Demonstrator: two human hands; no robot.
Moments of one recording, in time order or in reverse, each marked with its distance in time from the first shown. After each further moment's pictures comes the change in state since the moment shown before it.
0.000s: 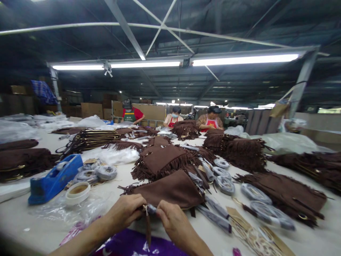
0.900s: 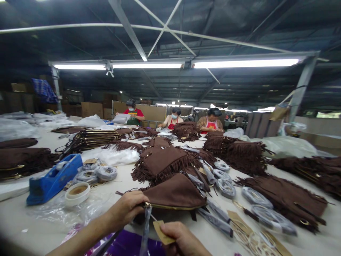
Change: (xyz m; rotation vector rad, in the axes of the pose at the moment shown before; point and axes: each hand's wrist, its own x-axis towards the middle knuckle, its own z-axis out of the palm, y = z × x) left_hand 0.005 -0.002 -0.010 -0.435 0.192 0.078; right_hand -0.012 0.007 0.020 1.219 -0.351 0.611
